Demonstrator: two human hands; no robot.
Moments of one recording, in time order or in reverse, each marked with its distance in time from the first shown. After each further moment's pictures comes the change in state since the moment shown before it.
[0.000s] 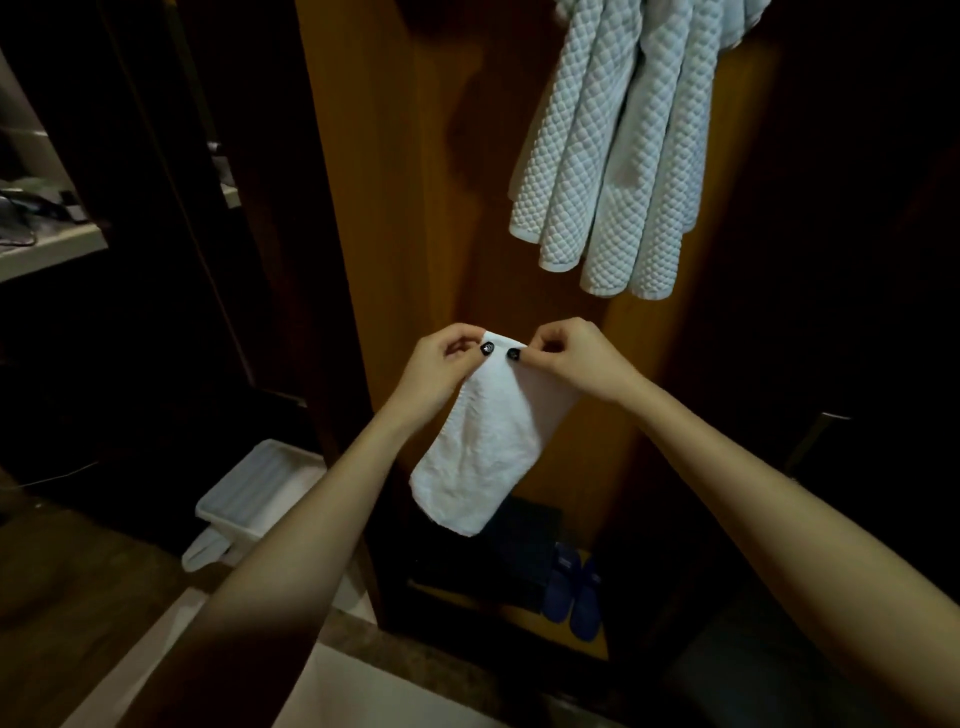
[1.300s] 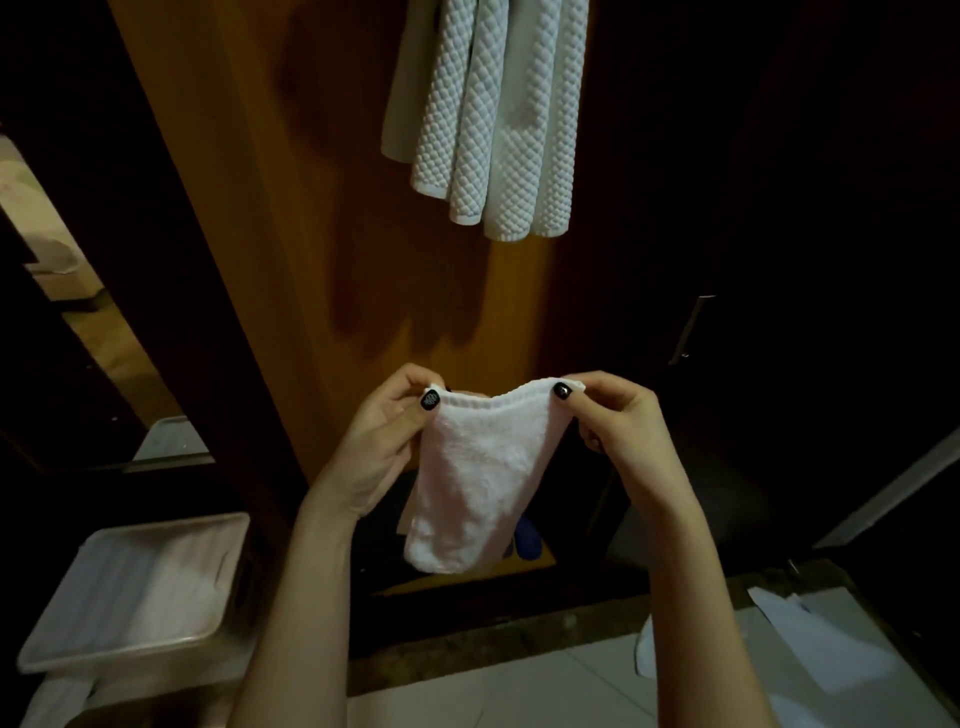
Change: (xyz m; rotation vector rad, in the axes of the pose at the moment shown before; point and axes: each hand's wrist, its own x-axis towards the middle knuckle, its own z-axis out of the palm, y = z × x) left_hand -0.053 -0.039 -0.083 -0.672 -0.617 -0.111; right_hand -0.128 -0.067 0.107 0.627 0.707 0.355
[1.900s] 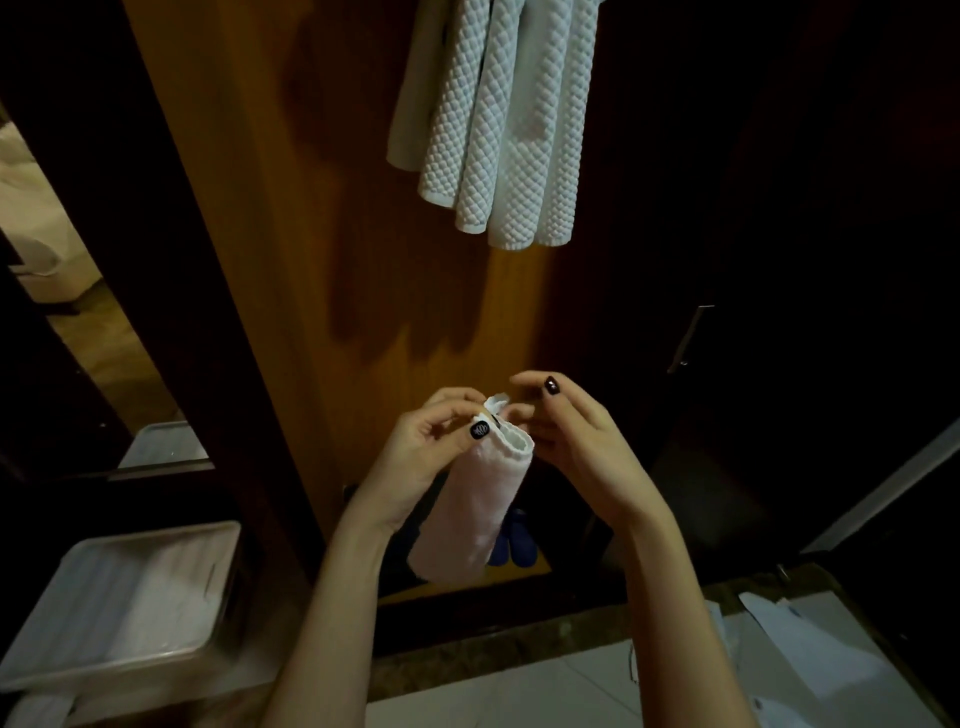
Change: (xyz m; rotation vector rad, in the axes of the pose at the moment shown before) left_hand 0.006 -0.021 -0.001 0.158 -0.025 0.052; right_hand -0.003 -0.003 0.041 0.149 -0.220 0.083
